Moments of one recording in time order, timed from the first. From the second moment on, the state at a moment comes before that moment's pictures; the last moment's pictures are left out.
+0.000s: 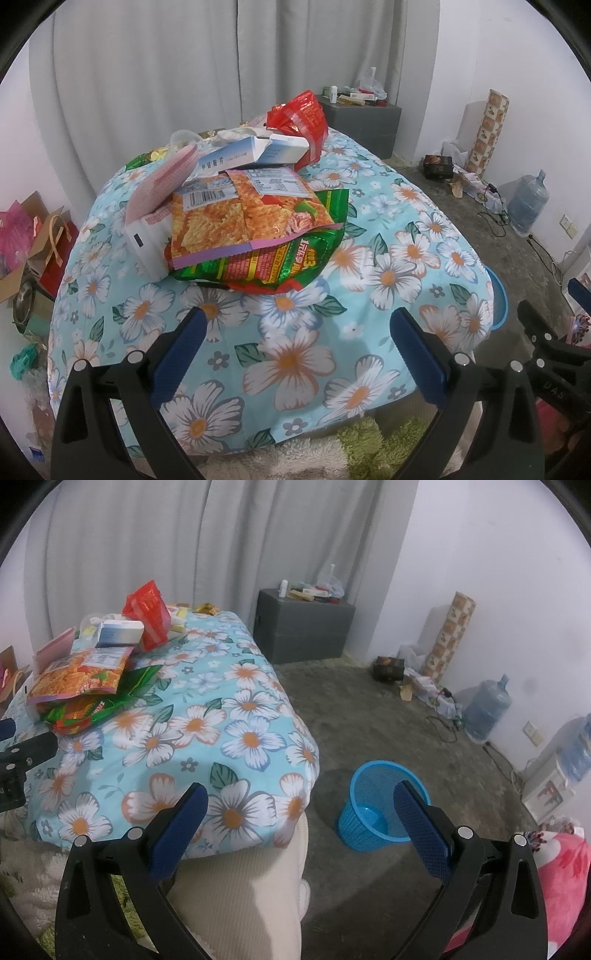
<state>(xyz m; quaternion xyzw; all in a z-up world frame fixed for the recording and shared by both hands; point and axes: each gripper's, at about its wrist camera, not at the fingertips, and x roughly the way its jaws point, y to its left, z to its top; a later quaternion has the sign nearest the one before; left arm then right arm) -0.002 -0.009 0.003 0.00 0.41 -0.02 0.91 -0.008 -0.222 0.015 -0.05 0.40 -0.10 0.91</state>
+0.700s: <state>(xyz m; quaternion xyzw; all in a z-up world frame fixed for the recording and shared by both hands) -0.003 -0.005 0.002 0.00 0.41 -0.02 0.91 -0.007 -0.224 0.015 -0.05 0.40 -0.10 0.91</state>
